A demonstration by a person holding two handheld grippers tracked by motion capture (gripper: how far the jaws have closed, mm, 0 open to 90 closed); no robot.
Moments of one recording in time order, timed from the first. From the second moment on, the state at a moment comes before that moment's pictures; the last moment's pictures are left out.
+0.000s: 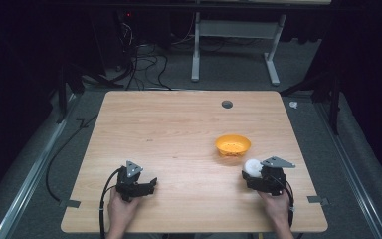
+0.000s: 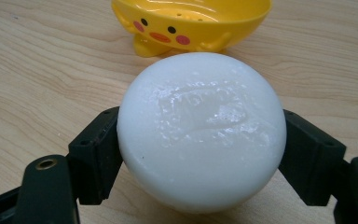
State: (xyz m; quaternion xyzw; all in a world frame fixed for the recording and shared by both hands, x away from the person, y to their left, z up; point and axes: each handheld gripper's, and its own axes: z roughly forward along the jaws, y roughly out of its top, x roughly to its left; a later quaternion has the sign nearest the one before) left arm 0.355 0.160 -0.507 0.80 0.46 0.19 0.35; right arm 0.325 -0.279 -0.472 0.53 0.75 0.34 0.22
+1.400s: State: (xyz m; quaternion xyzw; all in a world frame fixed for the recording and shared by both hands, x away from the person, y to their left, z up) left arm 0.355 0.160 -0.508 0.80 0.45 0.19 0.35; right arm 0.342 -0.256 -0.430 0.48 0.76 0.39 0.21
